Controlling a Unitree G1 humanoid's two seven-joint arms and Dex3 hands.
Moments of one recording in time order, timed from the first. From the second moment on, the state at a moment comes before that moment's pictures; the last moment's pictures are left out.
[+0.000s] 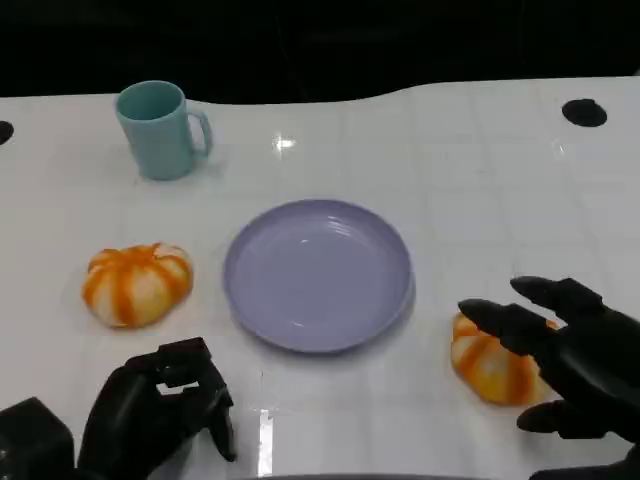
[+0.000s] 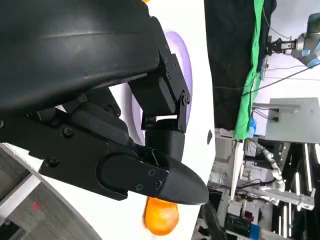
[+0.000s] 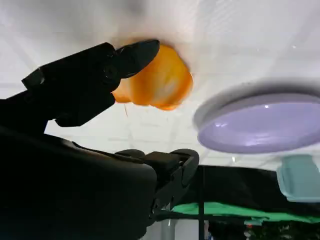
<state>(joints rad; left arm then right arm) -0.03 0.00 0.12 0.51 -0.31 -0.39 -0.58 0.00 -0.41 0.16 -0.01 -0.88 -0.29 0.04</state>
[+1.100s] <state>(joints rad) -0.02 0.00 0.11 0.48 -0.31 -0.38 -0.57 -0.27 -0.43 0.38 0.51 -0.89 -0.44 -0.40</state>
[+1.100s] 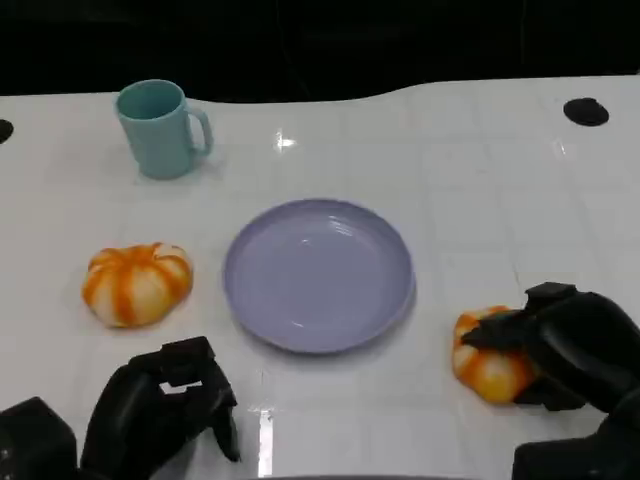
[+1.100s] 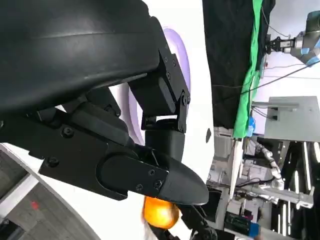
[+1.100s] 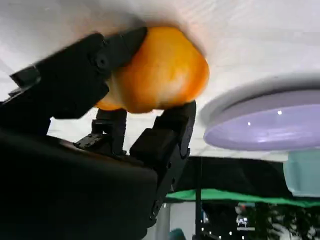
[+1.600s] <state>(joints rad) -0.01 0.00 0.11 0.47 -0.32 -0.38 -0.57 -0.28 -0.44 0.38 0.54 -0.86 -0.49 -0.55</state>
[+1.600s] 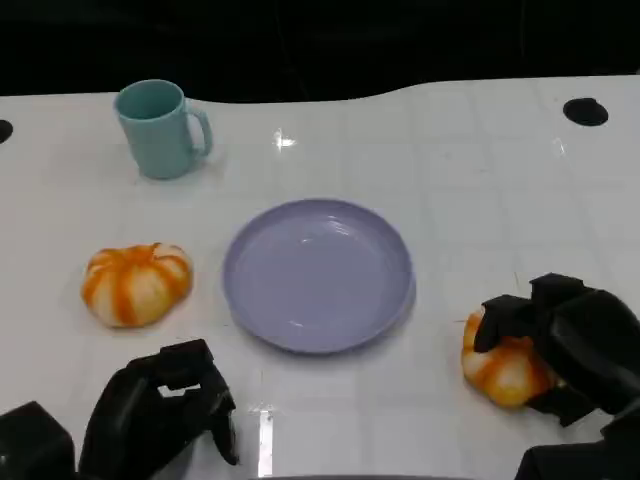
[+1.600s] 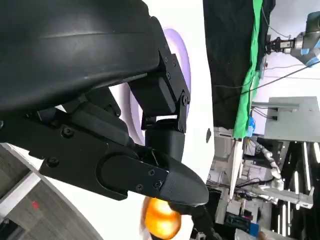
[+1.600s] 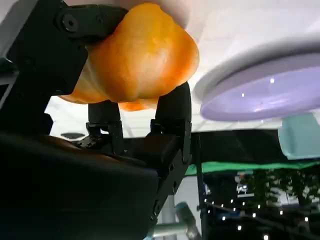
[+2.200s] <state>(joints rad) -0.01 -0.02 0.11 0.46 -0.31 -0.38 -0.56 -0.29 -0.41 0.31 0.45 -0.74 -0.58 -0.57</state>
